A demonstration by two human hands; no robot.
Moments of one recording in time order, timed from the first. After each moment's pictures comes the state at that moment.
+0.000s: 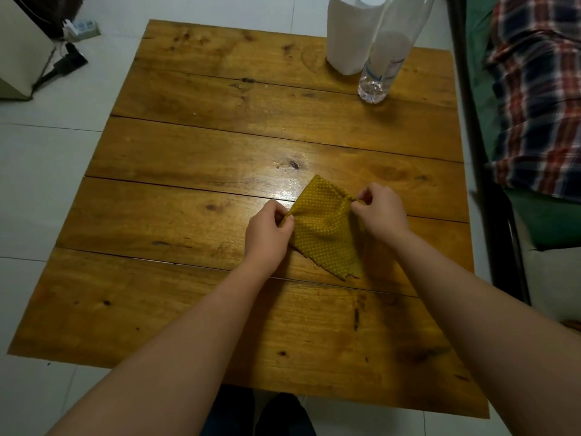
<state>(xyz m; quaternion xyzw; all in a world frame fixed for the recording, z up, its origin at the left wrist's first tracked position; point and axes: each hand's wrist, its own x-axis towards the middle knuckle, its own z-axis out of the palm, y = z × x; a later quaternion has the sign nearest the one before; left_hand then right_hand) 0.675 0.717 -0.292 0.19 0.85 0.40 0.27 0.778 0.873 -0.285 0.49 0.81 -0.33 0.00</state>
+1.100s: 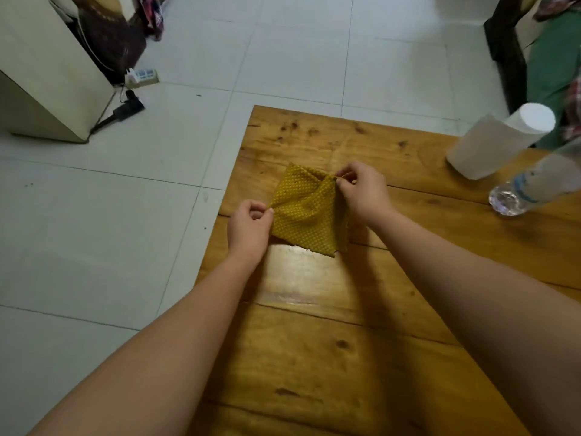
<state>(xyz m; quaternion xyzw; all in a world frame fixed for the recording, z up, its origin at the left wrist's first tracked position) 0.355 0.693 -0.293 0.05 0.82 0.52 0.24 0.435 0.863 -0.265 0.40 0.82 -0.40 -0.10</state>
